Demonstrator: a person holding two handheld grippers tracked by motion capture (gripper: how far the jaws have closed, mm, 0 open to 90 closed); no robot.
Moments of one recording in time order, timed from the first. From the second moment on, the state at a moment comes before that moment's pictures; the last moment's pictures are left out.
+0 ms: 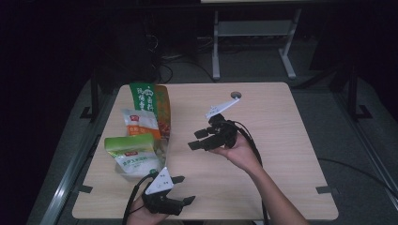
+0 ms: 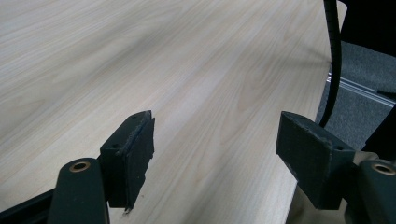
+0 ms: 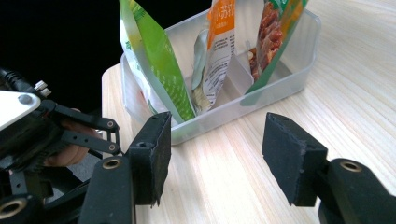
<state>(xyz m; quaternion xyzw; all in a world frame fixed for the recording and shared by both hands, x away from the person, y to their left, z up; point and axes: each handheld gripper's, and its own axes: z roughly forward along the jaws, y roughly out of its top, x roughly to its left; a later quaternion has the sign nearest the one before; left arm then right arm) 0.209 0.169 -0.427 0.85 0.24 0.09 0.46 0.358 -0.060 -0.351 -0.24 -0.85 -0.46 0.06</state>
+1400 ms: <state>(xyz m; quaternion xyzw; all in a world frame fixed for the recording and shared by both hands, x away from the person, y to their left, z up) 0.214 0.166 -0.429 0.85 0.24 0.09 0.45 0.327 -0.158 -0.397 -0.32 -0.83 -0.47 0.03</state>
